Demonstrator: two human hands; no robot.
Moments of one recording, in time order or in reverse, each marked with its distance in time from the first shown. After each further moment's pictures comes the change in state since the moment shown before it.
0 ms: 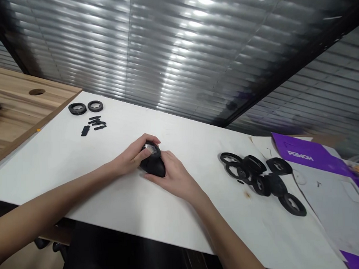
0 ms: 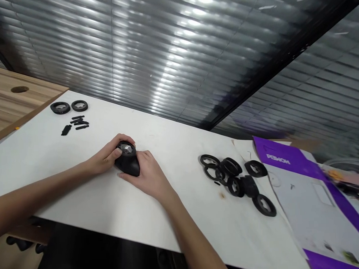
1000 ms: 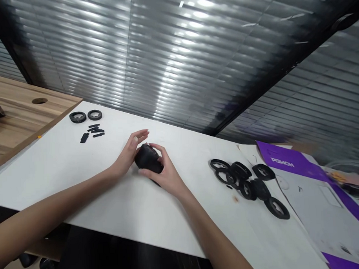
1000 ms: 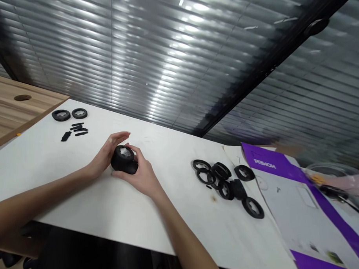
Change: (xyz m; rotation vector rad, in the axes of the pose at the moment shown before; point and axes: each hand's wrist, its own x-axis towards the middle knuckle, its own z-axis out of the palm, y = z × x) left_hand 0.001 -0.005 0.011 -0.145 0.229 -0.056; right_hand 0.012 -0.003 0.011 0.673 0.134 0.147
